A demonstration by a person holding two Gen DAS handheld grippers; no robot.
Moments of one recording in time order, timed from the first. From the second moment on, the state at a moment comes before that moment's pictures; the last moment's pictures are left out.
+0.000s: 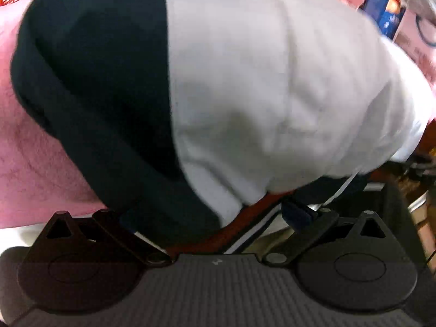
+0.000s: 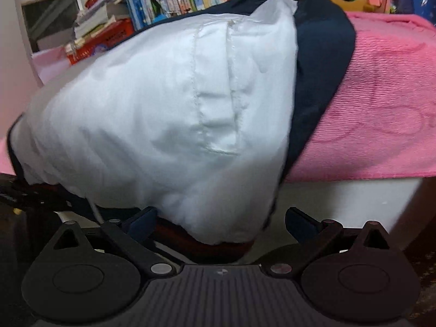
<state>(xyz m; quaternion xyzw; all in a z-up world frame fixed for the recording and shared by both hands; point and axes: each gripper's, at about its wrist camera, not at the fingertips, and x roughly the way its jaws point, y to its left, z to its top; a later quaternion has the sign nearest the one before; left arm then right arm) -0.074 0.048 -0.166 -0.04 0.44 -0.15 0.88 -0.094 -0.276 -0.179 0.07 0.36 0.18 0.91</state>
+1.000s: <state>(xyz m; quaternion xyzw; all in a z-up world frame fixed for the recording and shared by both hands) 0.037 0.079 -0.027 0.02 0.34 -0.09 0.94 0.025 -0.309 -0.017 -0.04 0.20 0.06 0.98</state>
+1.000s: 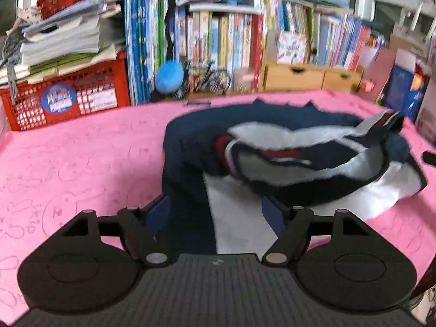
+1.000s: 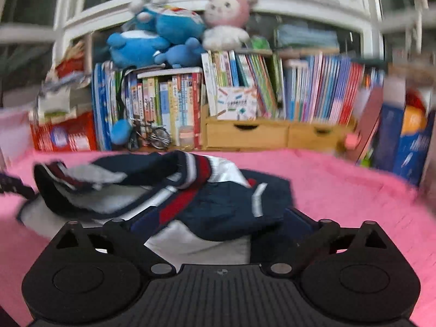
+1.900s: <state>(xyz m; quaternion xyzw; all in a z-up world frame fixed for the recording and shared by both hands) 0.194 0.073 -0.002 0.08 0.32 -0.02 0.94 0.160 -0.290 -0.008 -0.08 0.22 0.05 0.97</state>
